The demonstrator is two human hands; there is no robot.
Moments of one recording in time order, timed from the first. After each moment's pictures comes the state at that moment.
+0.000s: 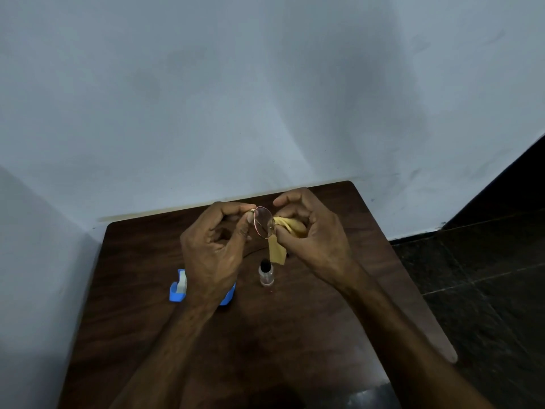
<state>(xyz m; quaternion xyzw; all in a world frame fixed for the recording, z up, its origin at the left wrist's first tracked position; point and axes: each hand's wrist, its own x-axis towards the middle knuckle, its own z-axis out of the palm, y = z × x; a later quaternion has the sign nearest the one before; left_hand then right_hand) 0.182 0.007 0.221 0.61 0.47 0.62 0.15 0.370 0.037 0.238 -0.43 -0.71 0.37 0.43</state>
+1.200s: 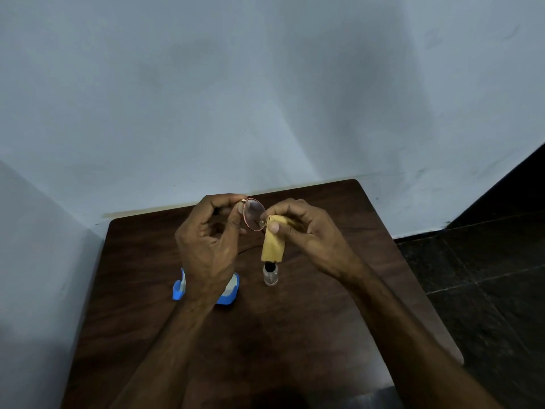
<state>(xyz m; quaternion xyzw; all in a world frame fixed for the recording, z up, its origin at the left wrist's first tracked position) 0.170 0.020 0.217 0.56 0.50 0.64 0.14 0.362 0.065 0.217 -0.37 -0.72 0.45 0.37</state>
